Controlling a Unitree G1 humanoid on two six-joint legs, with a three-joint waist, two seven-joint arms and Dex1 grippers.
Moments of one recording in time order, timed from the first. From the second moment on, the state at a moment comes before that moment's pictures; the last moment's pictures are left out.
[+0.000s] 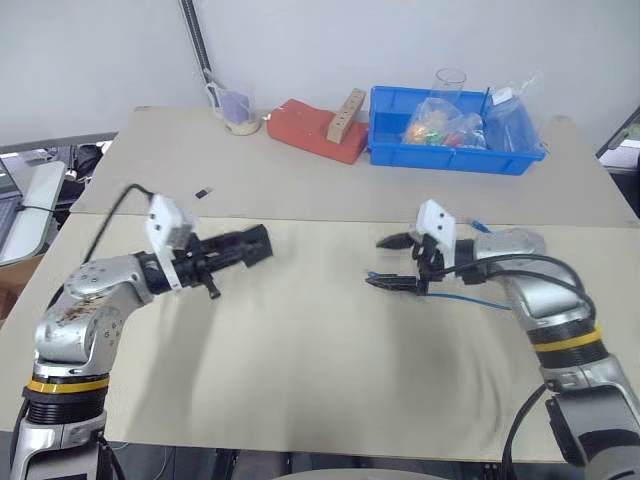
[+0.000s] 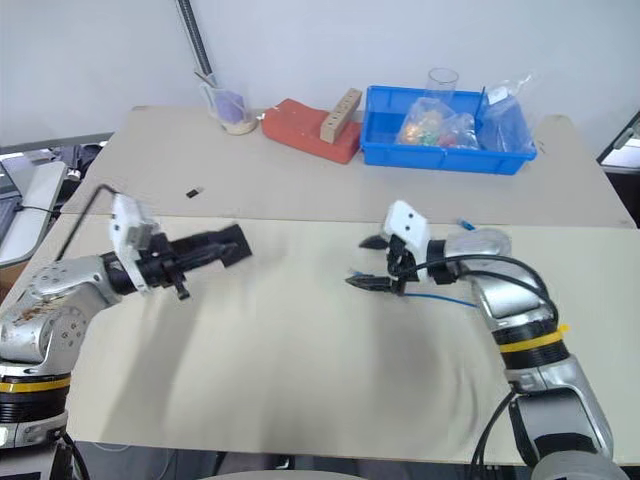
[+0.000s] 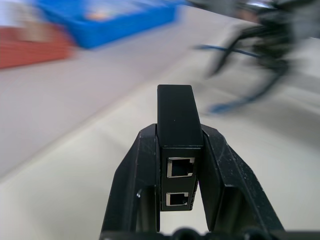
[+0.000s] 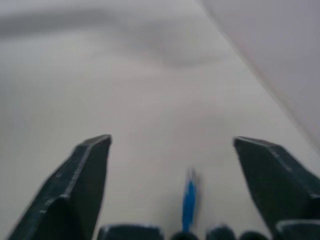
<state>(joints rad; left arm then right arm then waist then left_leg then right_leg) -0.26 0.64 0.25 -0.17 -0.53 0.47 -0.85 -0.58 -0.65 0.11 -0.15 0.37 0.60 1.10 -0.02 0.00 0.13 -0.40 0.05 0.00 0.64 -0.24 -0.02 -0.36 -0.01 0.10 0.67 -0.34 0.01</state>
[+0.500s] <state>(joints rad) -0.25 0.35 0.27 0.18 -0.32 0.08 -0.53 -0.55 -0.57 0.05 -0.46 0.56 0.83 0.82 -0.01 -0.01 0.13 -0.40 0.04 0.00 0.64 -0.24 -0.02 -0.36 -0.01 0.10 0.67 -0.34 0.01</state>
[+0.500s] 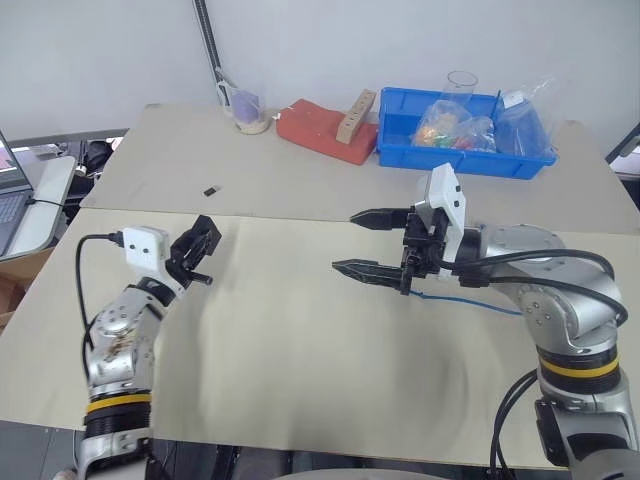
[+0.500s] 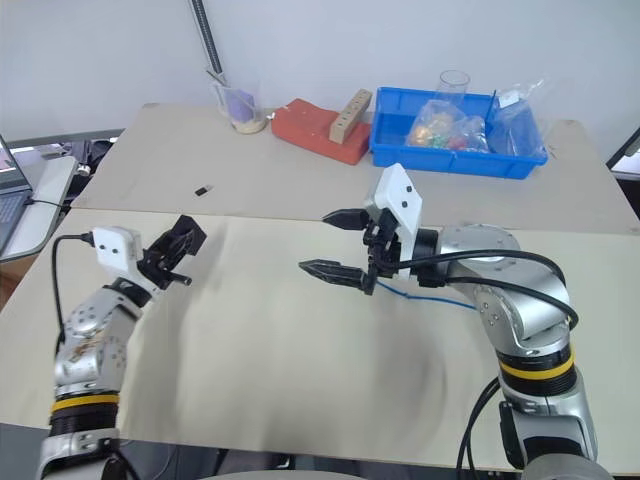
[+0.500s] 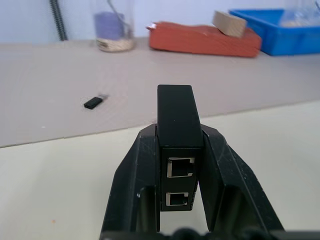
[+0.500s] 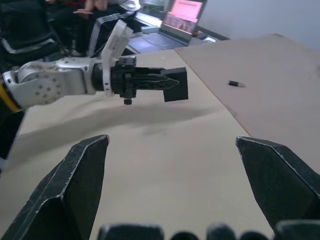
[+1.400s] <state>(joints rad) -0.05 0.44 0.27 0.04 -0.40 0.15 -0.61 -0.45 -0.63 0.05 -0.40 0.50 0.73 0.80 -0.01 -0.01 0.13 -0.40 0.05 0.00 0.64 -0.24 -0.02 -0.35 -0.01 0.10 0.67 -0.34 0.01</state>
